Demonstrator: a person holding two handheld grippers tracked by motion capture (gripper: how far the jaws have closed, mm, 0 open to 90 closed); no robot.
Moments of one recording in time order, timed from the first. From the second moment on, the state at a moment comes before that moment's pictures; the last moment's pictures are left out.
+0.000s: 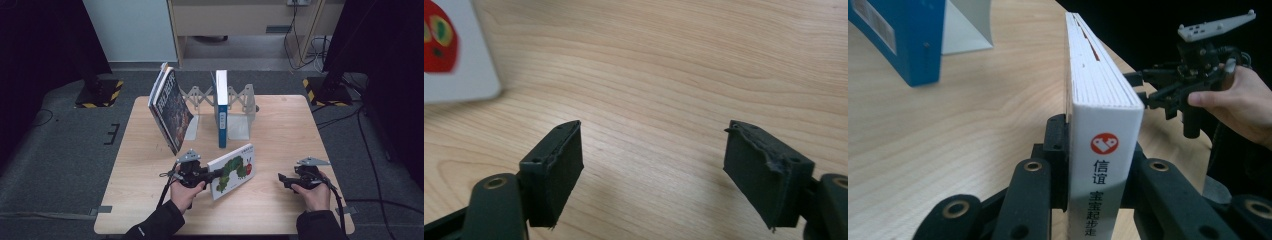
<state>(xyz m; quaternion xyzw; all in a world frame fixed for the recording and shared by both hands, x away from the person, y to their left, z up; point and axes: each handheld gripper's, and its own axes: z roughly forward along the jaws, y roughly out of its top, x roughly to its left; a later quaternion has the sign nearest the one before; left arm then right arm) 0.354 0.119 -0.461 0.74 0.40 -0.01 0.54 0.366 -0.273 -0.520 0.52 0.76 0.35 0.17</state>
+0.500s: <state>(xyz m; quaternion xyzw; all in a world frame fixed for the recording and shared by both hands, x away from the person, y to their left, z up) 0.362 0.132 -0.429 0.72 0.41 0.04 0.56 0.368 -0.279 -0.530 0.53 0.77 0.31 0.18</state>
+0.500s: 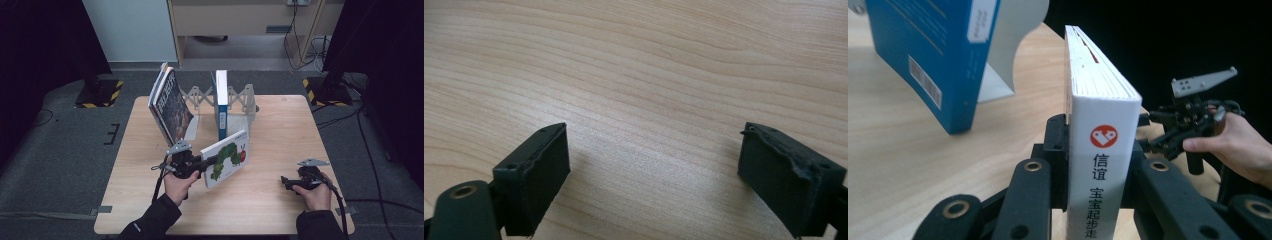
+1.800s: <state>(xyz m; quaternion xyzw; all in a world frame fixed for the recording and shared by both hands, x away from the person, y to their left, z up) 0.409 0.074 -0.403 0.68 0.42 0.16 0.58 0.366 -0.281 -0.539 0.51 0.77 0.32 0.21</state>
